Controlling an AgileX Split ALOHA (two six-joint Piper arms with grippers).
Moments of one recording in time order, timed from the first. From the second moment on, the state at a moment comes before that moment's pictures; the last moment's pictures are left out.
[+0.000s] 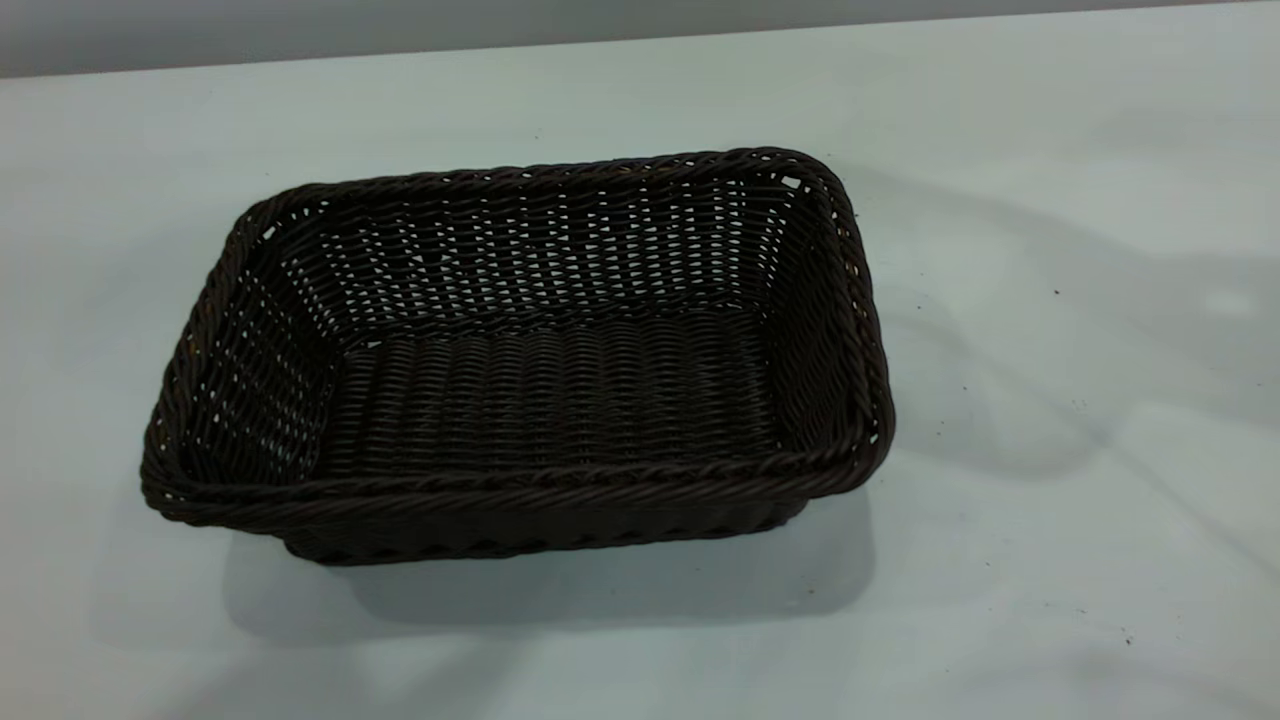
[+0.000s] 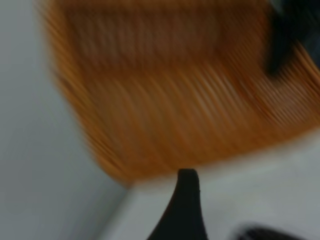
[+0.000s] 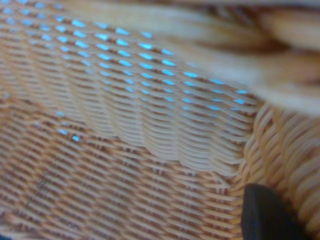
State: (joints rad) left arm -0.62 0.88 -0.81 -0.83 0.26 1.26; right arm -0.15 1.48 -1.08 0.89 1.02 -0.40
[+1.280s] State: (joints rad) left arm -0.62 0.79 -0.81 -0.84 -0.23 1.36; right arm 0.28 1.95 -1.40 0.67 1.21 -0.22
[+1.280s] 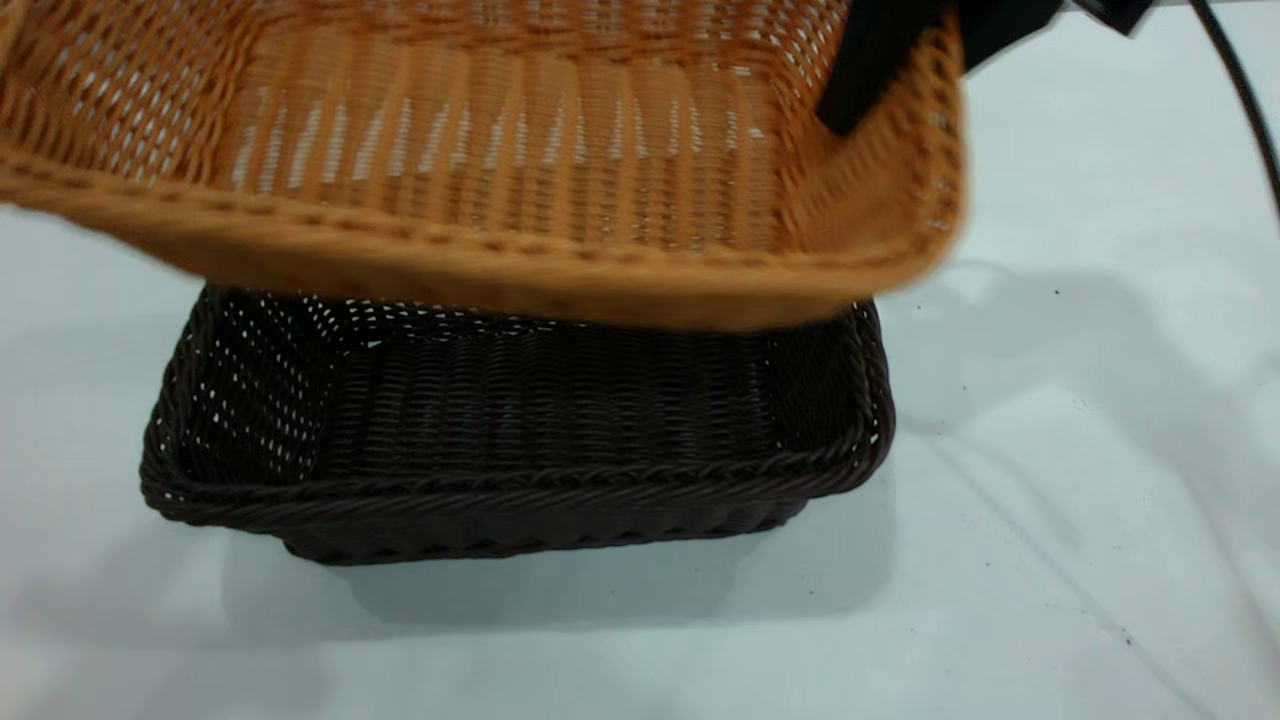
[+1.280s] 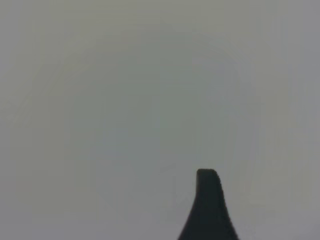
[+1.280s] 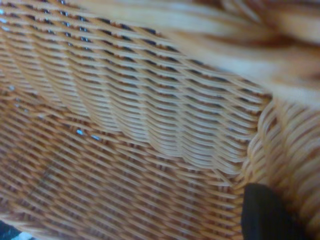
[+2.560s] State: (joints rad) left arm -0.62 0.79 -0.81 -0.89 -0.24 1.36; right arm 0.34 2.13 -1.42 0.64 1.22 -0.22
